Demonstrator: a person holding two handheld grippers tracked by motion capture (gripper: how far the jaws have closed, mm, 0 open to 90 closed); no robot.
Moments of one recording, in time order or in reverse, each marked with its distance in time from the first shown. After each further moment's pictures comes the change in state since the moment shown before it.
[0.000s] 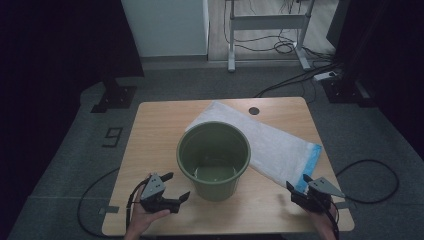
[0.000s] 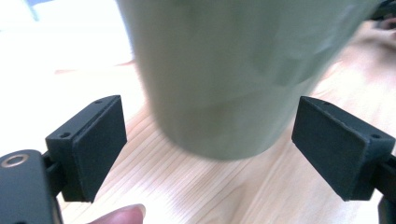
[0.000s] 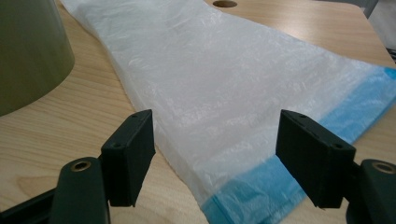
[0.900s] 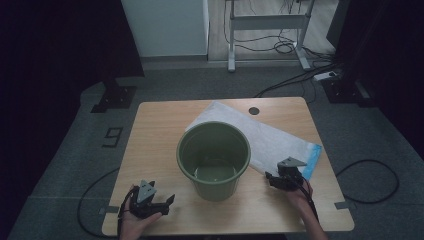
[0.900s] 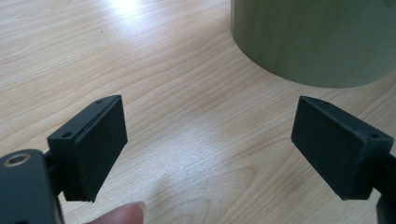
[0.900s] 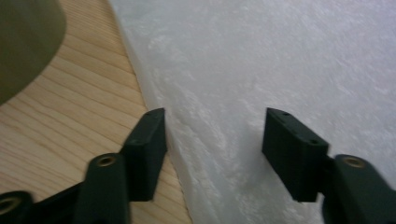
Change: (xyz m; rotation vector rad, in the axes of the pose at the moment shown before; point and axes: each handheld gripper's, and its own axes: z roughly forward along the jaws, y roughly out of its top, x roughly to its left) left arm 0.012 -0.040 -0.005 0.162 0.215 -0.094; right arm 0.023 0.029 0.085 0.264 0.090 -0.055
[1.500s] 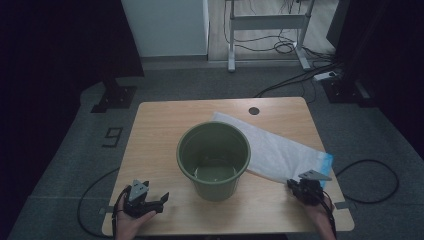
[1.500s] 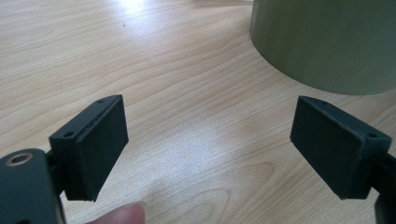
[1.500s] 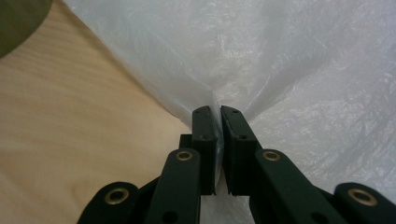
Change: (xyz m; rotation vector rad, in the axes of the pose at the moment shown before) left arm 0.015 -0.005 -0.008 -0.016 0.008 -0.074; right arm -0.023 -0.045 -0.053 0.007 -0.014 0.103
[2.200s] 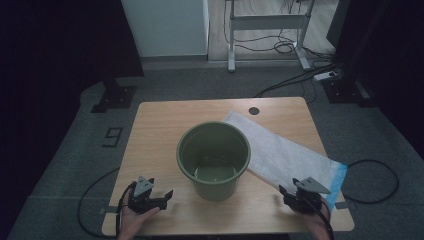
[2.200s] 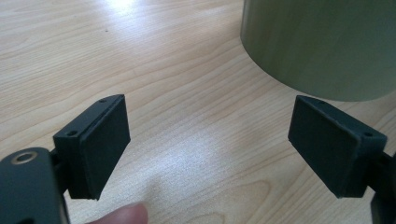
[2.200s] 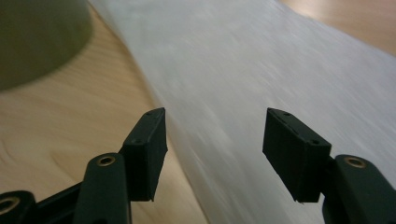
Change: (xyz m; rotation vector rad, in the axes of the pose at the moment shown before) left arm -0.002 0.007 0.015 0.007 -0.041 0.026; right arm 0.038 0.002 -0.014 -0.145 -0.035 -0.089
